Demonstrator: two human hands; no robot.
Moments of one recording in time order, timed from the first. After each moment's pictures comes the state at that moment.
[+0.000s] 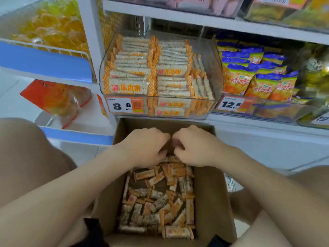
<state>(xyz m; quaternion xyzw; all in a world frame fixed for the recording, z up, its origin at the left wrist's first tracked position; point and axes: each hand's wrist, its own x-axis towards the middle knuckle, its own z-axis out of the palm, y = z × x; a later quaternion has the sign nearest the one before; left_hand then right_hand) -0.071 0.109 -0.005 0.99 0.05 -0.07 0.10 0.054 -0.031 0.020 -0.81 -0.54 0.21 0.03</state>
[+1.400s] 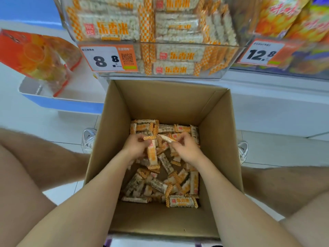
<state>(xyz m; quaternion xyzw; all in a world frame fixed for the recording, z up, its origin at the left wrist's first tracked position) -0.103 0.114 -0.251 0.61 0.51 -0.08 0.60 0.036 -0.056 -0.244 -0.83 -0.16 0.42 0.34</state>
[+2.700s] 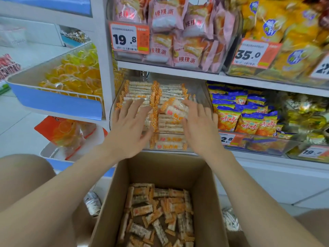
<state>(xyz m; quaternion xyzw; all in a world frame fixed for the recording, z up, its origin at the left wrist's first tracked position) -0.065 0.176 0.051 0.95 0.20 0.23 0.08 0.101 0.014 0.053 -0.85 -0.44 -0.23 0.18</state>
